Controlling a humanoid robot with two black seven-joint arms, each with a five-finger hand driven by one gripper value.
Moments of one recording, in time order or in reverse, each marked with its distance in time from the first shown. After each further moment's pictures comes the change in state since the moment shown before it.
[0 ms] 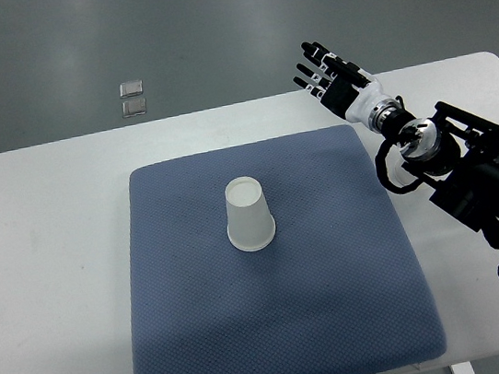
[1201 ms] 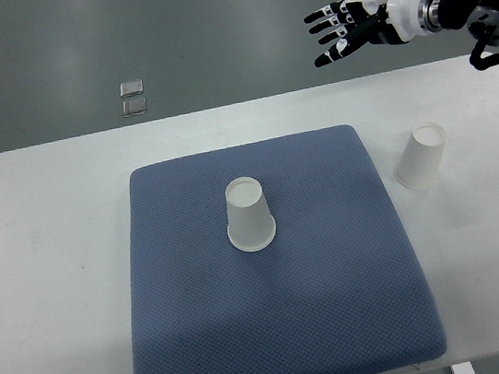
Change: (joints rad) left arm -0.002 0.000 0.010 -0.043 0.007 -0.010 0.001; right arm 0.597 -0.381 -1.044 0.130 -0.337 0.240 -0.118
